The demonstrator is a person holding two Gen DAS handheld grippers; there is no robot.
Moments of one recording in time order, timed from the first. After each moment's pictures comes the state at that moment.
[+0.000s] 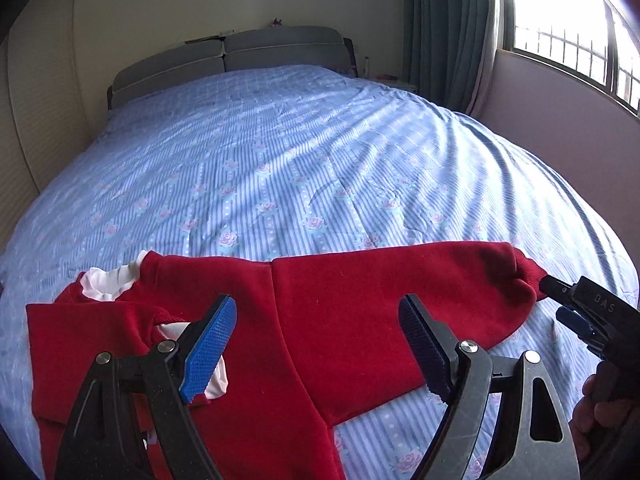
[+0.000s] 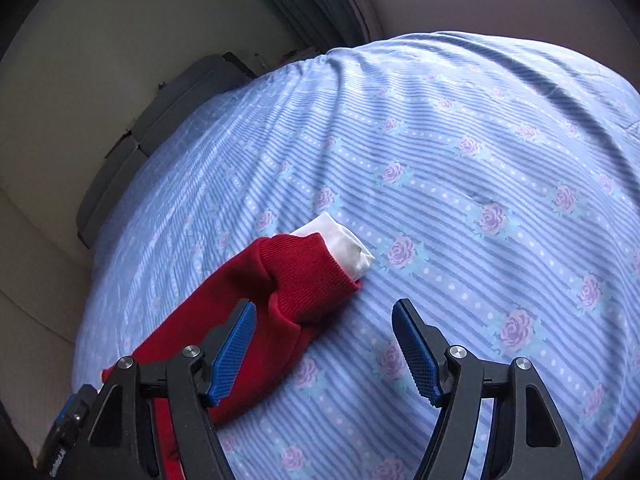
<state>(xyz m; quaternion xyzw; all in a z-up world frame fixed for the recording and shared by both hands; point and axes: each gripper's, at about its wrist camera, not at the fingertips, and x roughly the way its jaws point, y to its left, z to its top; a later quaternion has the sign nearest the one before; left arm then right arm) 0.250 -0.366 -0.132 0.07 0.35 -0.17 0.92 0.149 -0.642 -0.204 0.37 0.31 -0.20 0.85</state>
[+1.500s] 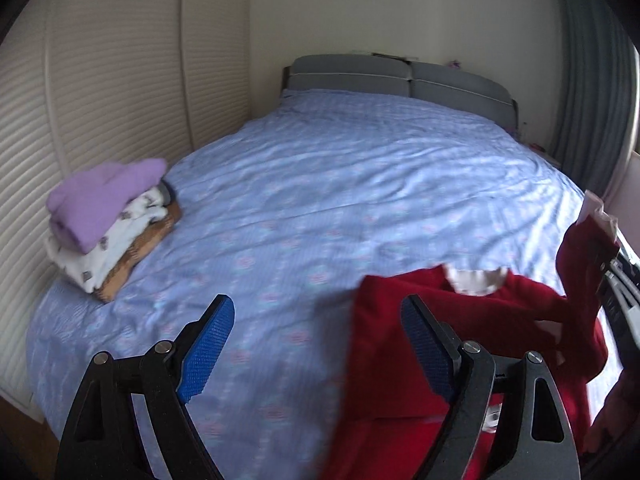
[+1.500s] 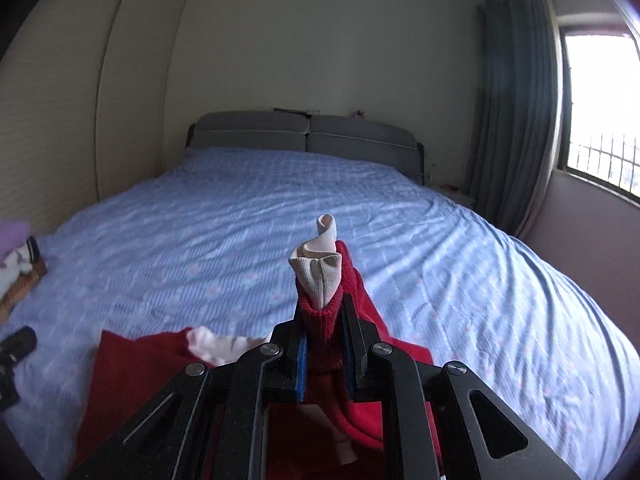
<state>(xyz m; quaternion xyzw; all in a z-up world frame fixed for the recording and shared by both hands) 0.223 0.018 -0.095 -0.03 0.32 0.08 0.94 0.244 -0.212 -0.088 -0.09 0.22 -0.08 0.97</state>
